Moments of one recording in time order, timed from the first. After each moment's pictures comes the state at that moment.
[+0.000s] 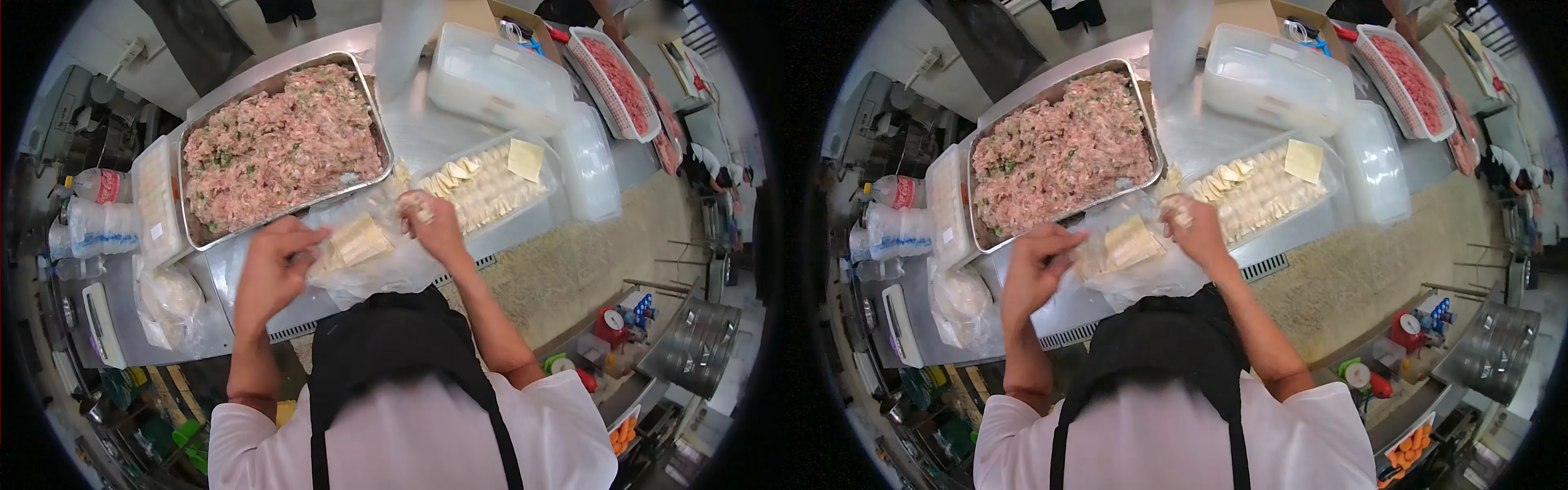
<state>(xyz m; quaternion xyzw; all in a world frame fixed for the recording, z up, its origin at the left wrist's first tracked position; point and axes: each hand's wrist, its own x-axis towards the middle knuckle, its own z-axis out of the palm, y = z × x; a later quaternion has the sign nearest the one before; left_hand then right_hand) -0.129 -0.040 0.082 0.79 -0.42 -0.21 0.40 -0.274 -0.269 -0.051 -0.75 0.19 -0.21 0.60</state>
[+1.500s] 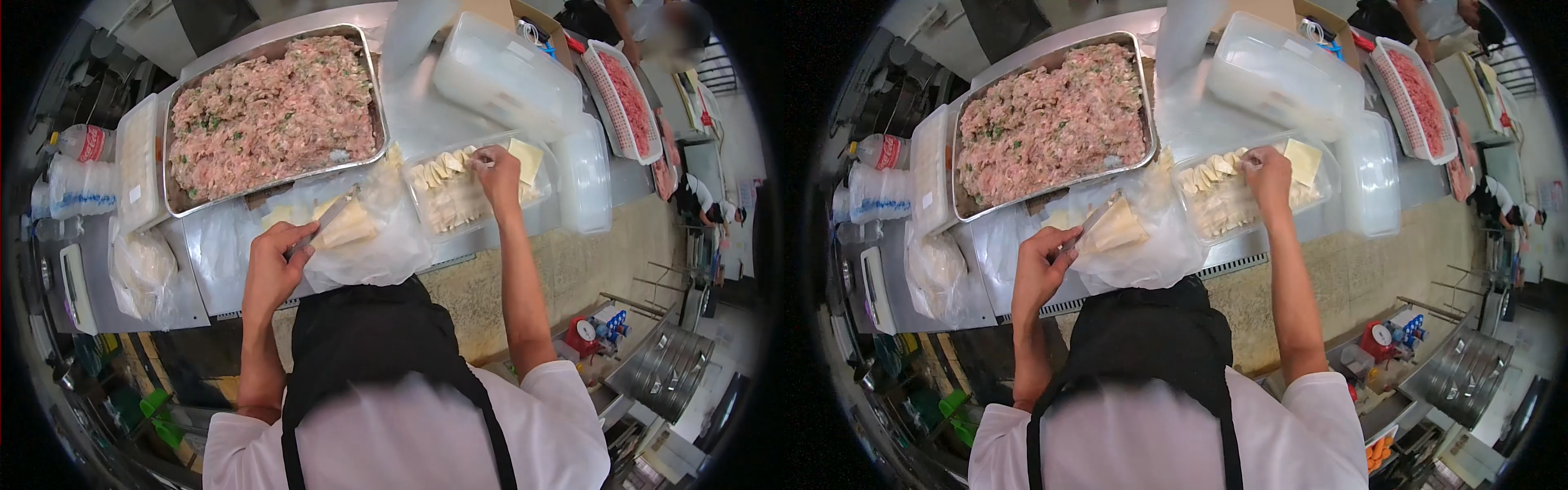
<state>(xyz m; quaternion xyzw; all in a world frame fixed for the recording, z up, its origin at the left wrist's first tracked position) -0.169 -0.031 0.026 0.84 -0.26 -0.23 0.42 -0.293 -0.420 -0.083 -0.88 0.31 -0.21 0.28</state>
